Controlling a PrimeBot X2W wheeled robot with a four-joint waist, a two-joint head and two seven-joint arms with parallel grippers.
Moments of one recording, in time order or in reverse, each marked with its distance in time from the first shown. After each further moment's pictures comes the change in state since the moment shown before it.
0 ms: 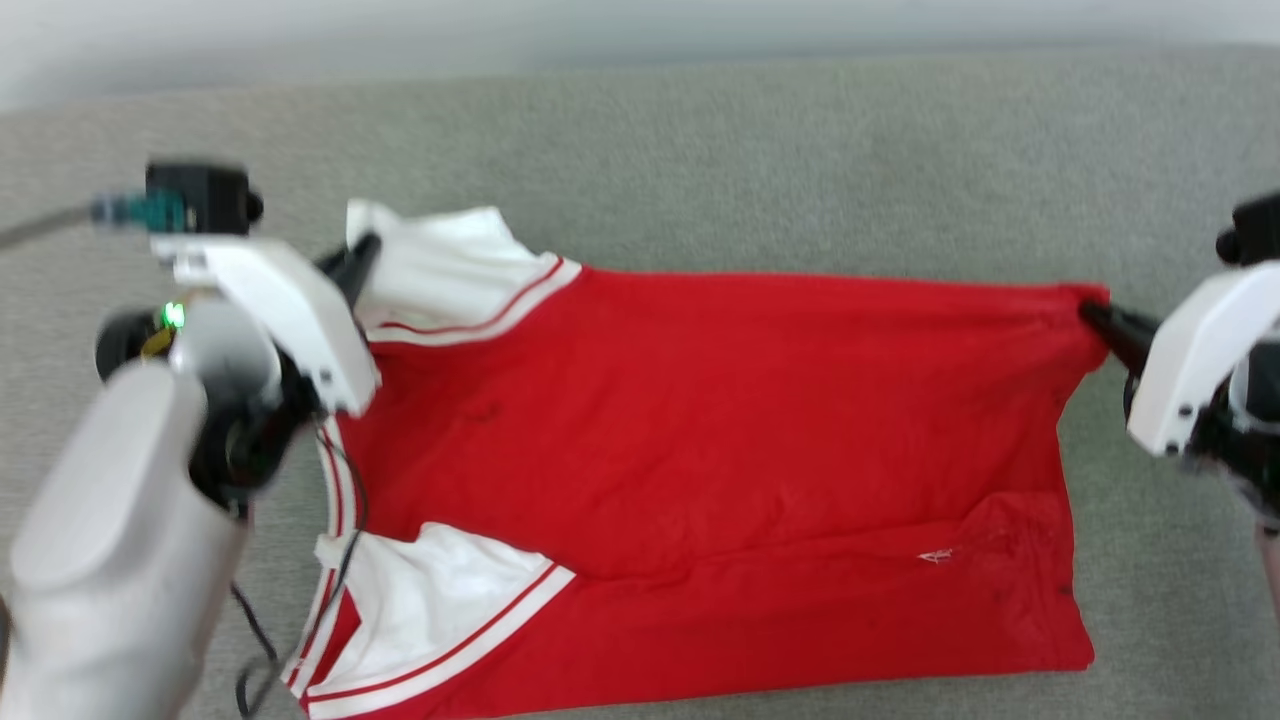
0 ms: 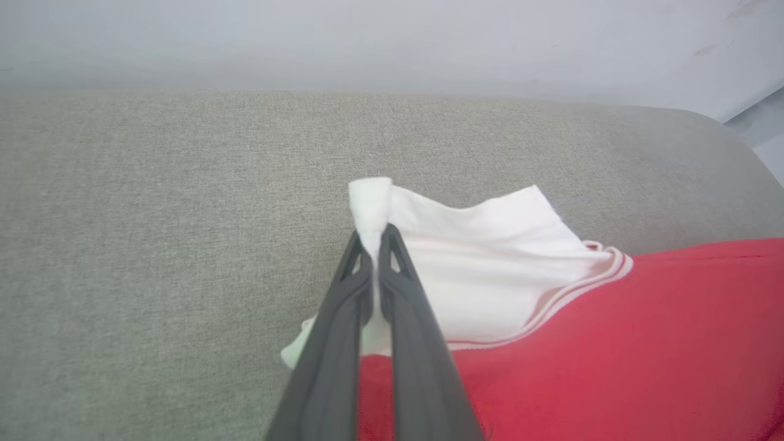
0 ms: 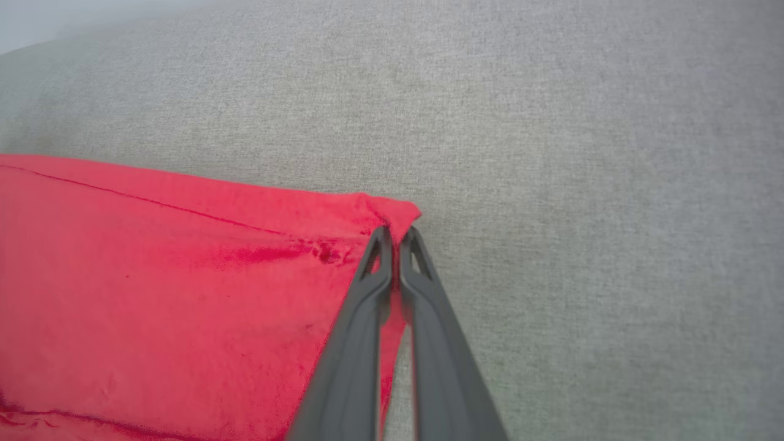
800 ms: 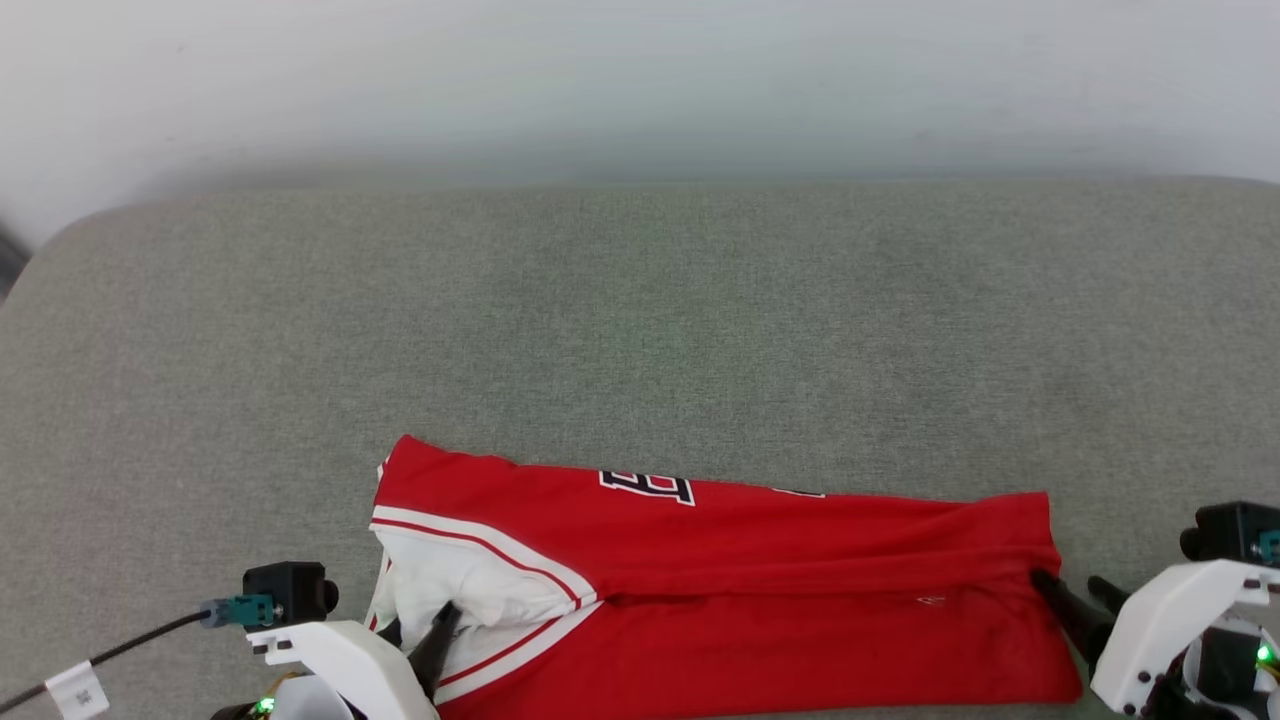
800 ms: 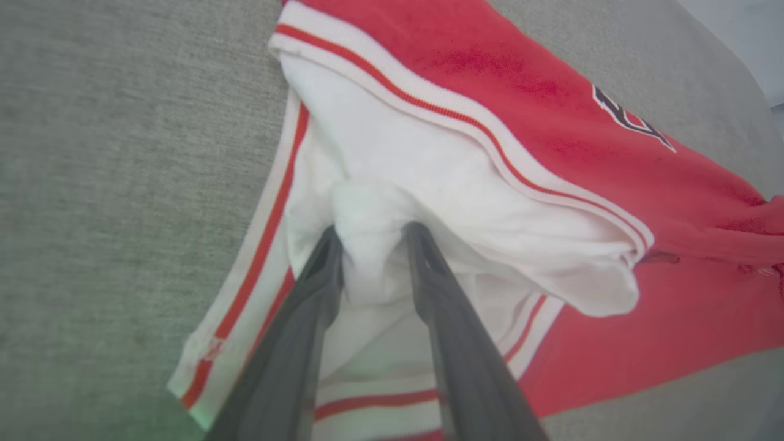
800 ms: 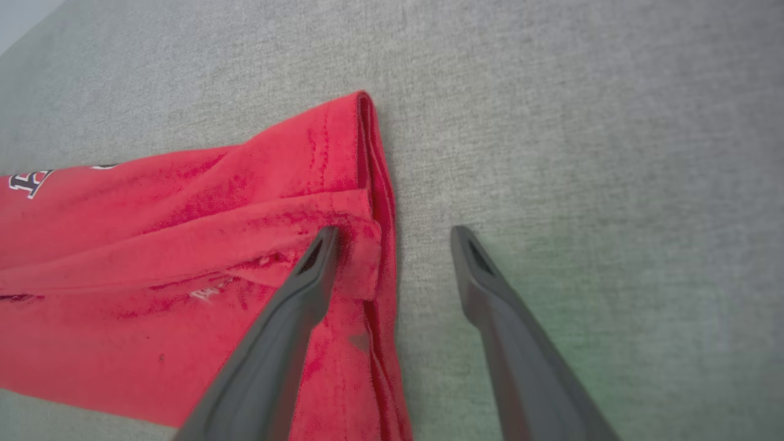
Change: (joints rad) left arm 0.647 -0.037 0.004 -0.209 -0.101 0.160 -0.120; right arm 0.445 0.096 -0.103 -0.013 0.020 0.000 -0.165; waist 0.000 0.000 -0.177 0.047
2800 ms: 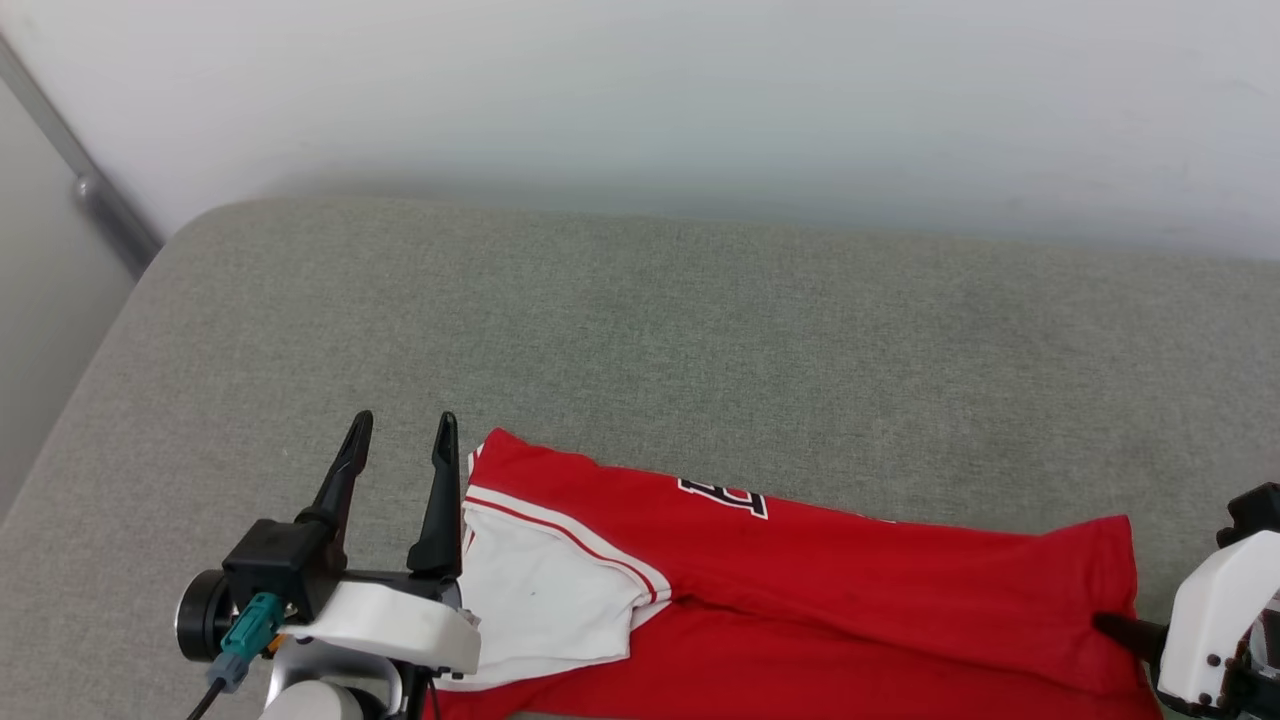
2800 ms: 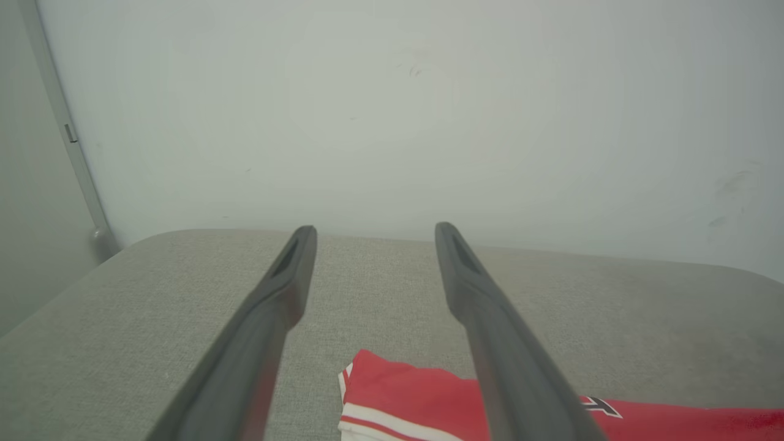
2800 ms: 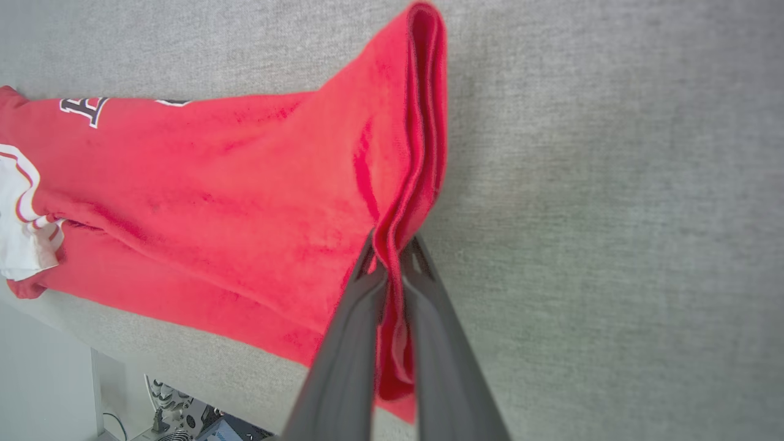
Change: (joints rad) left arm -0.055 -0.068 -0.002 -0.233 0.415 0.103 -0.482; right arm 0.010 -0.004 -0.135 -0.105 0.025 0.000 0.453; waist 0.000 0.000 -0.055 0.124
